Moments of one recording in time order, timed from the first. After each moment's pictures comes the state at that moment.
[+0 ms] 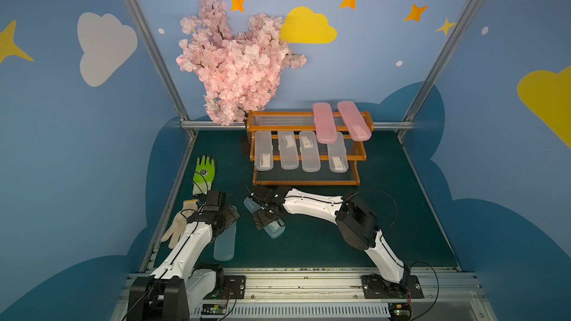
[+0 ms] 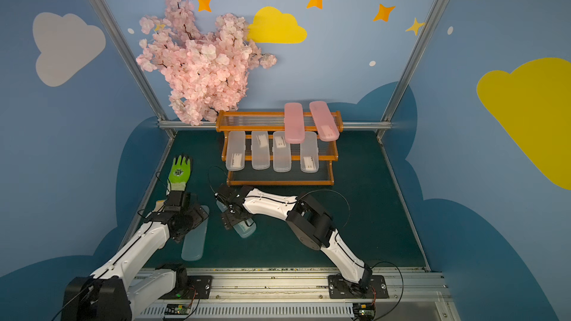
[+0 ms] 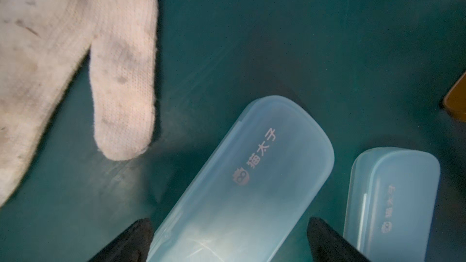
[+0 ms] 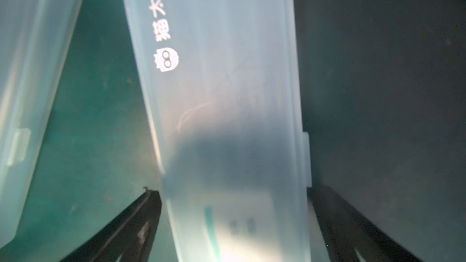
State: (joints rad) left arm -0.03 1.06 0.50 -0.63 -0.10 -0.82; right arm 1.15 2.26 1.80 -0.78 0.04 0.50
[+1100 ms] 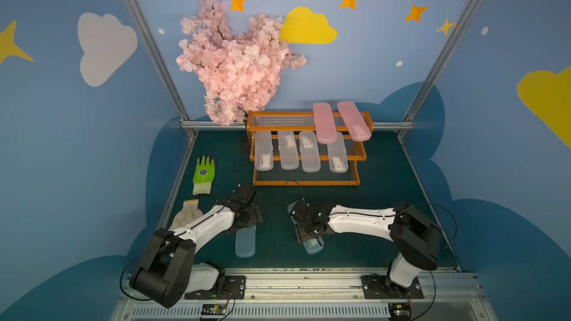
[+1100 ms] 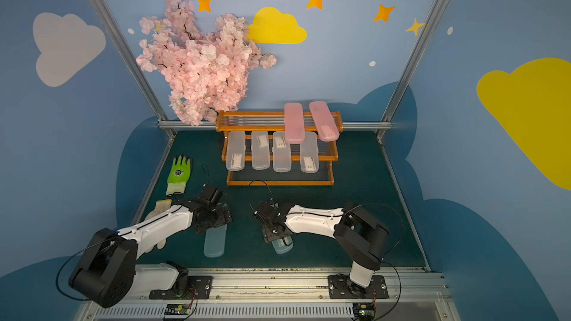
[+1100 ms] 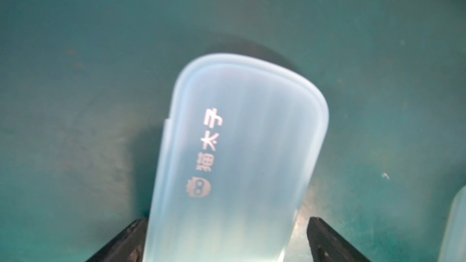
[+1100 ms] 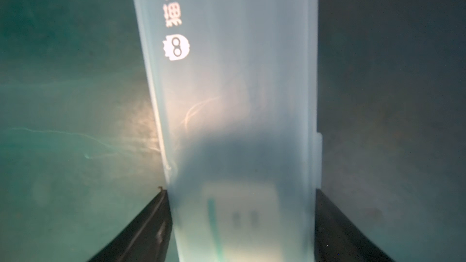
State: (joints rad) left arm -0.42 1.34 0.63 -0.59 -0.07 -0.74; right arm 1.11 1.71 1.00 -0.63 0.15 0.71
